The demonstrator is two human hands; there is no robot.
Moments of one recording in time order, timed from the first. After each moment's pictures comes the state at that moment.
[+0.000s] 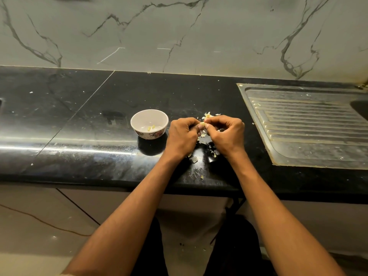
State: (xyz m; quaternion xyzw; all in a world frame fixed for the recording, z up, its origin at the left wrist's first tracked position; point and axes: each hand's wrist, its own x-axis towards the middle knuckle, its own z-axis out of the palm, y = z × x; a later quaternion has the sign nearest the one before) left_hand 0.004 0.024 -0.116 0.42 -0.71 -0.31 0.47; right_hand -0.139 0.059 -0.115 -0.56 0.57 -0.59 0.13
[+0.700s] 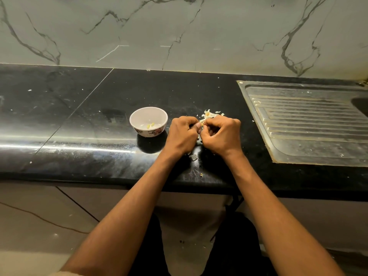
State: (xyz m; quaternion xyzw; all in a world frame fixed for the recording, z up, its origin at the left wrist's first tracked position) left_hand 0.006 0.024 -0.115 0.44 -0.73 -0.31 0.43; right_hand -0.133 0.065 -0.113 -0.66 0.56 -0.50 -0.02
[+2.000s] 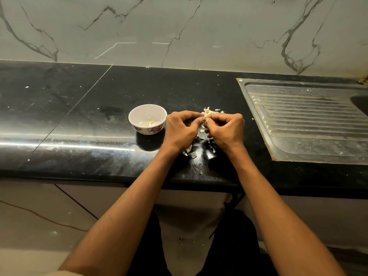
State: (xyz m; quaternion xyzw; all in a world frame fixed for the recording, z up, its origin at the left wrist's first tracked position) left_hand 0.008 0.032 -0.107 0.39 -0.70 -0.31 0.52; right_hand -0.133 0.065 -0.109 -0.52 0.59 -0.59 0.18
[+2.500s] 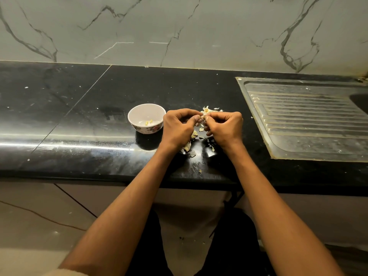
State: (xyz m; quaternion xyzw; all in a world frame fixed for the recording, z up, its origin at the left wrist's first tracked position) left_hand 0.010 0.031 -0.108 0.38 -0.66 -0.37 0.53; right_hand -0.131 0.064 -0.105 -0.48 0.60 -0.60 0.22
